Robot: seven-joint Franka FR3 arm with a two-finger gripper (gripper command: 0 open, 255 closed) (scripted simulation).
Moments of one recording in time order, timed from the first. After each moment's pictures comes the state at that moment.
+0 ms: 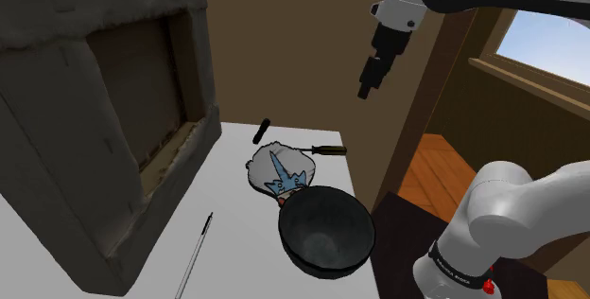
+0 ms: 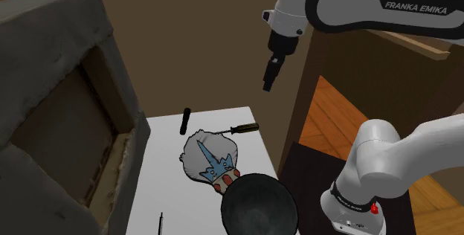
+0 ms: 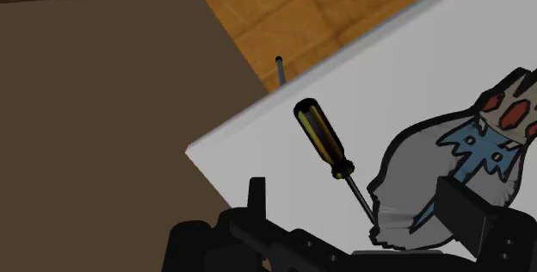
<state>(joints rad) 0.02 -0.75 -0.02 -2.27 -0.01 1.66 -0.08</state>
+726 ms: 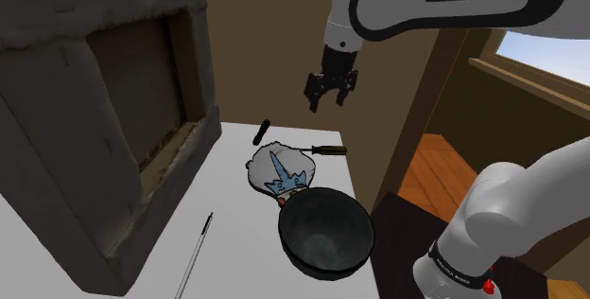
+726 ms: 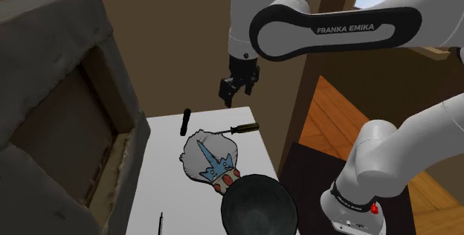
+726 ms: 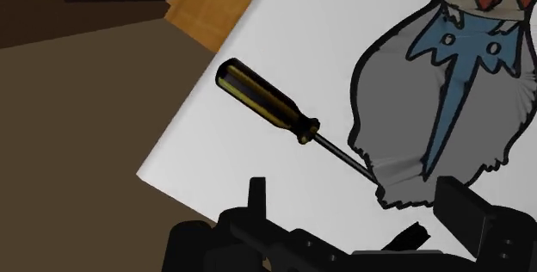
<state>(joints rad) -0.04 -0.49 0.17 -2.20 0.05 1.81 0.37</state>
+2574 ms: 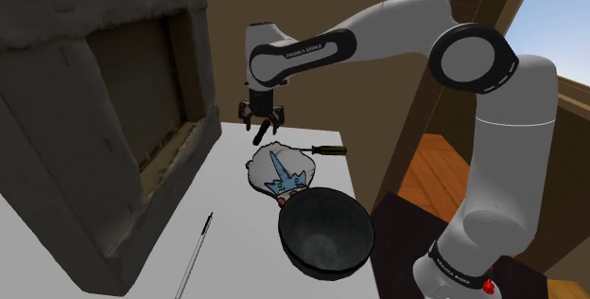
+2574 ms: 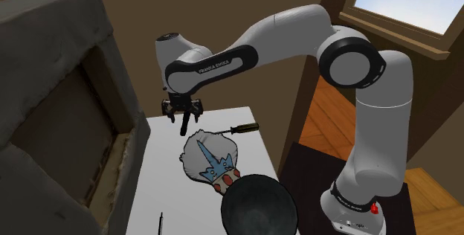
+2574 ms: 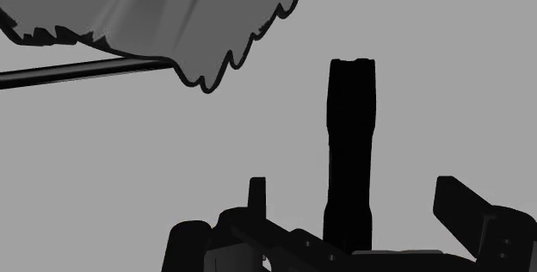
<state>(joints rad) -0.08 0.35 0.27 -1.65 -0.10 1.98 1.27</state>
